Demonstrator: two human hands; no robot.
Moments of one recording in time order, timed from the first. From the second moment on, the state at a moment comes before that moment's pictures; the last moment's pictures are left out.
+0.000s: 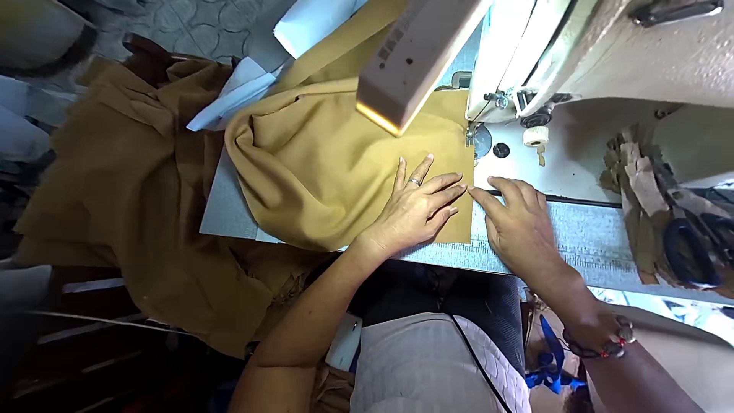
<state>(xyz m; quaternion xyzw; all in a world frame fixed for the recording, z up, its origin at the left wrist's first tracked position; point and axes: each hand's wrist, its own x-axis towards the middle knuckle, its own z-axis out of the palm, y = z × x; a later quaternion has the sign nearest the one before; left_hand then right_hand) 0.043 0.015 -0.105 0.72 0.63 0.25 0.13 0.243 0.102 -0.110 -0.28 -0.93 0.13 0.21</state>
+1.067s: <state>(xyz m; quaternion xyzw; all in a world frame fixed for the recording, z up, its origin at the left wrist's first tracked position) 0.027 0.120 -0.050 0.67 0.73 0.12 0.04 0.213 0.136 -0.116 -0.31 -0.92 0.10 0.22</state>
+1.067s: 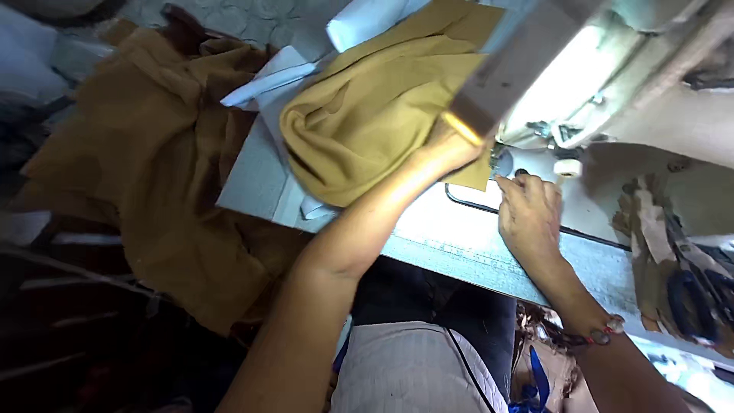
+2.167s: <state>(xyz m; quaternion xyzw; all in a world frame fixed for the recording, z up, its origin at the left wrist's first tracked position) -0.036 0.158 -0.100 0.47 0.72 0.51 0.09 0.200 0.232 -0.093 -0.37 -0.85 0.33 0.17</state>
